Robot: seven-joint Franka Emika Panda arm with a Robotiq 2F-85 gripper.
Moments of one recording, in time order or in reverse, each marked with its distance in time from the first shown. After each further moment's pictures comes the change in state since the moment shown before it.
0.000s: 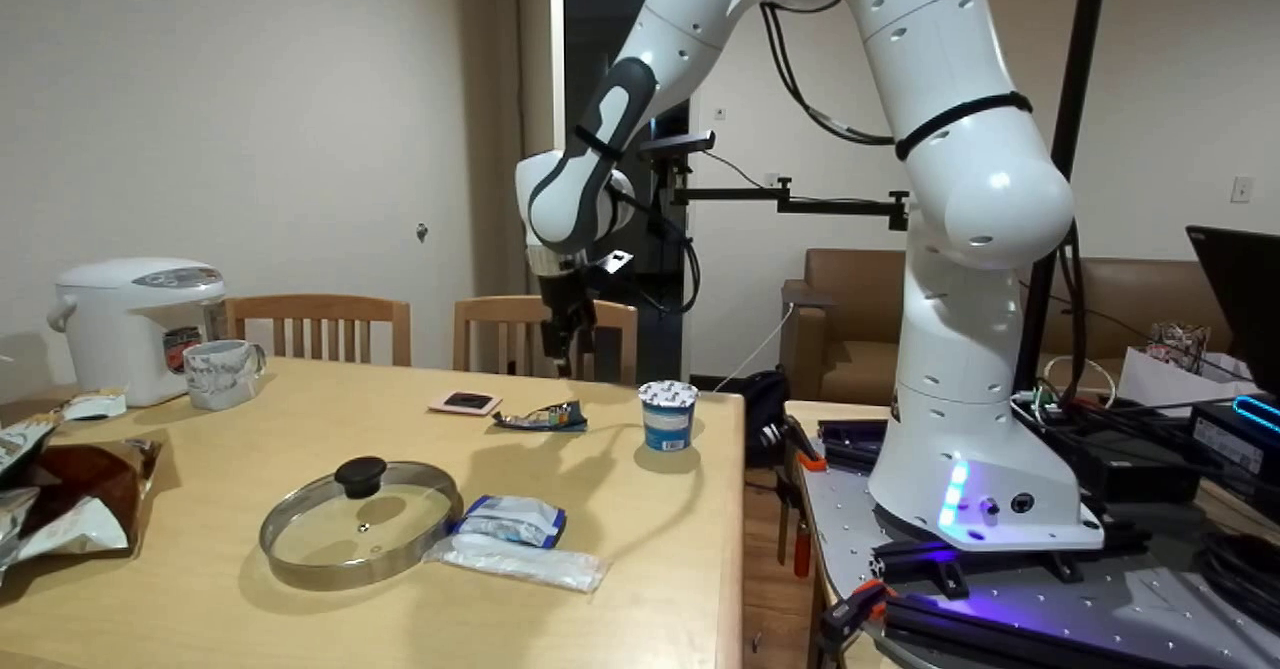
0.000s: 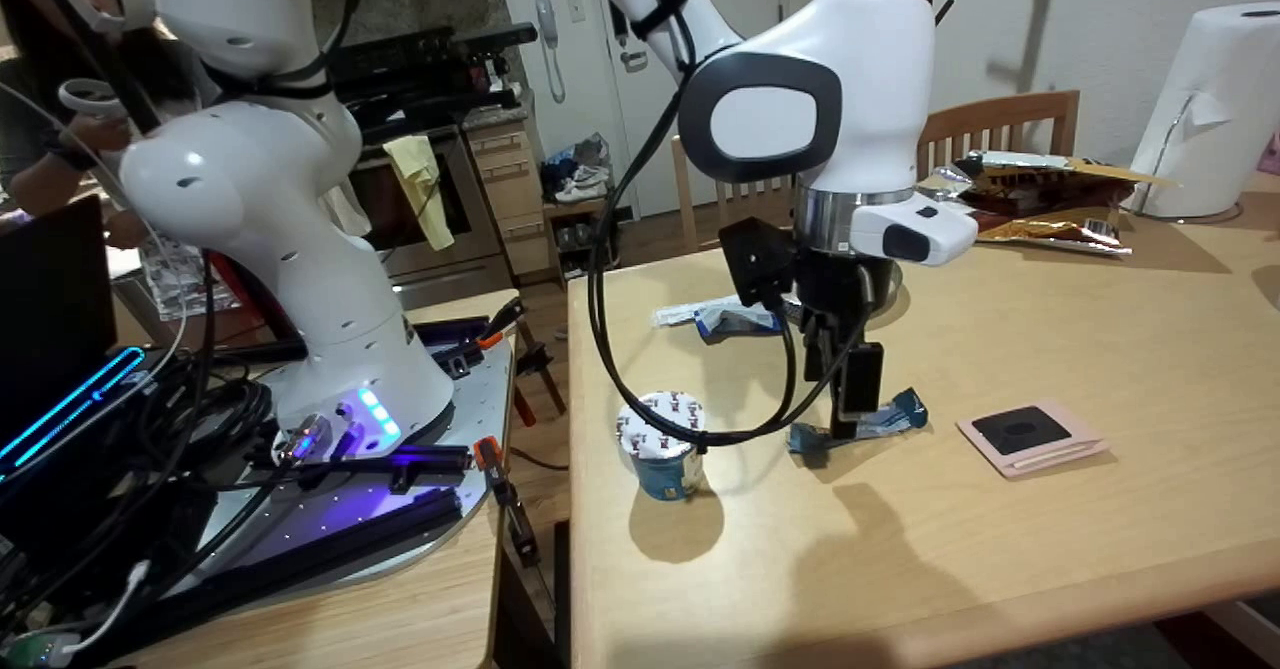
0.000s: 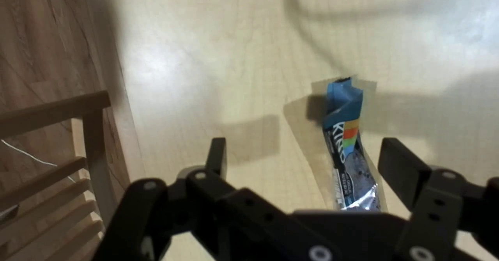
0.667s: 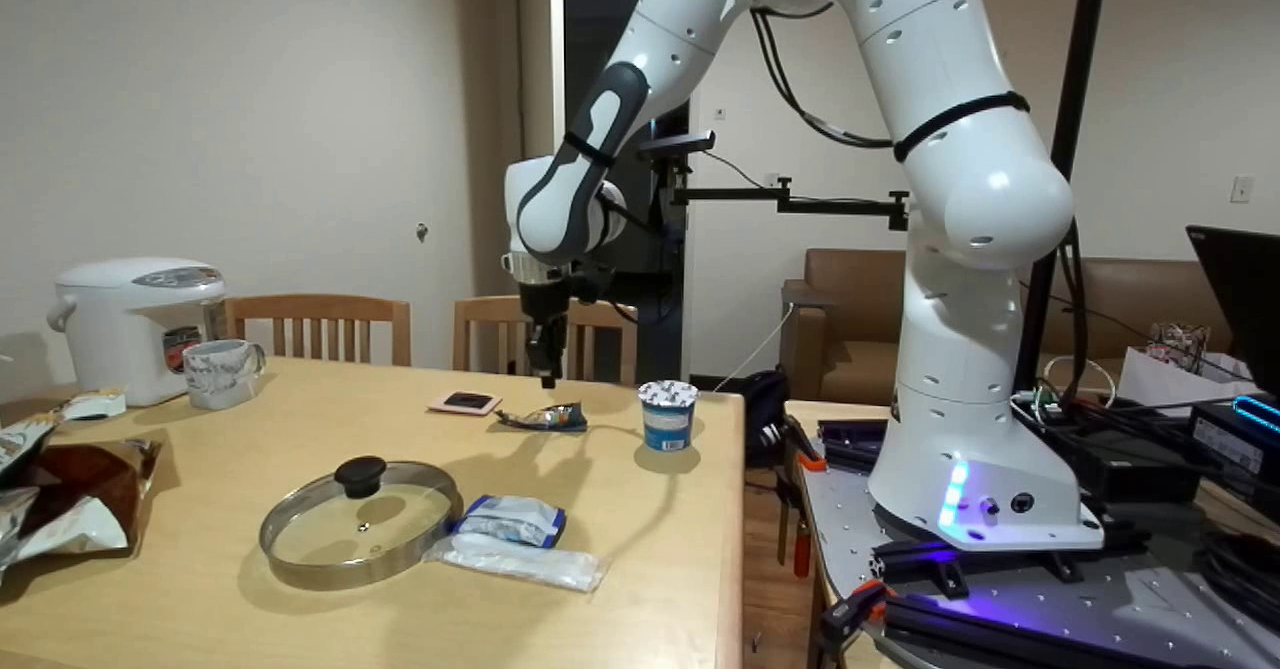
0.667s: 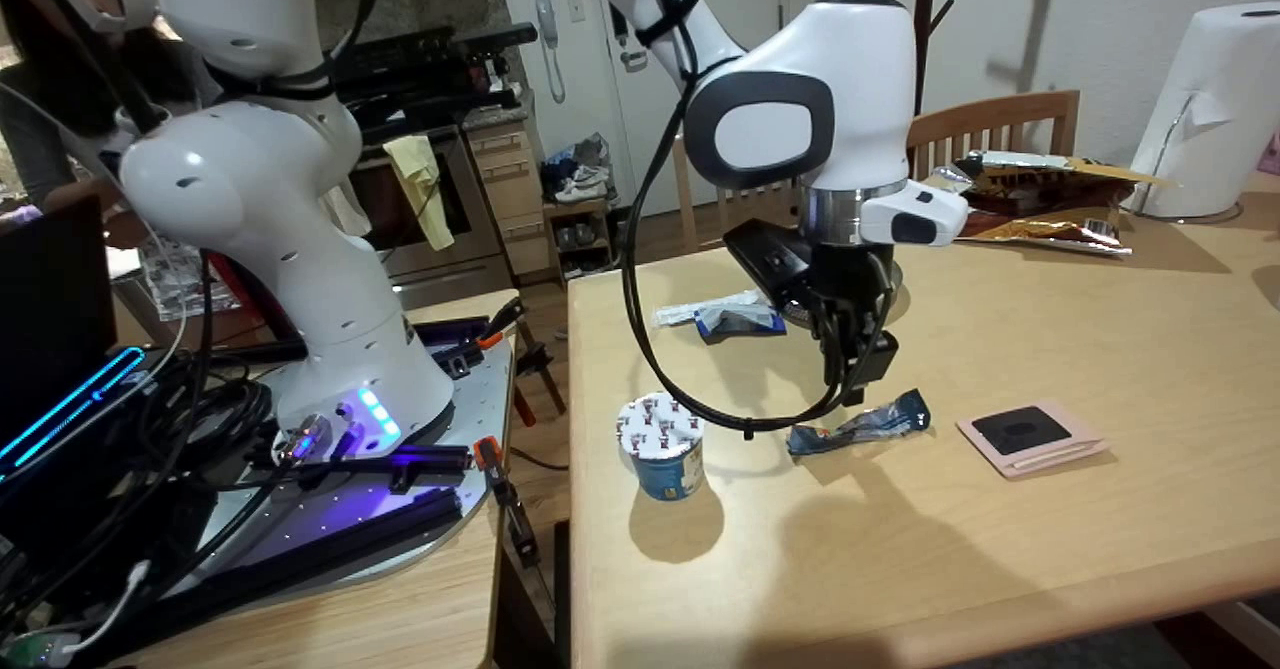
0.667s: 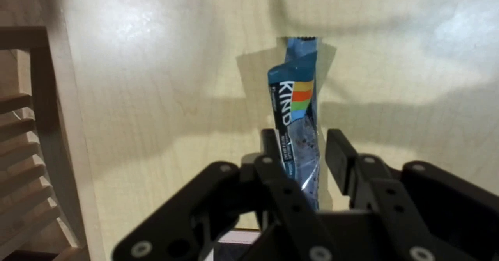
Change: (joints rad) arm -0.003 0.024 0.067 -0.003 0.043 0.109 -0.139
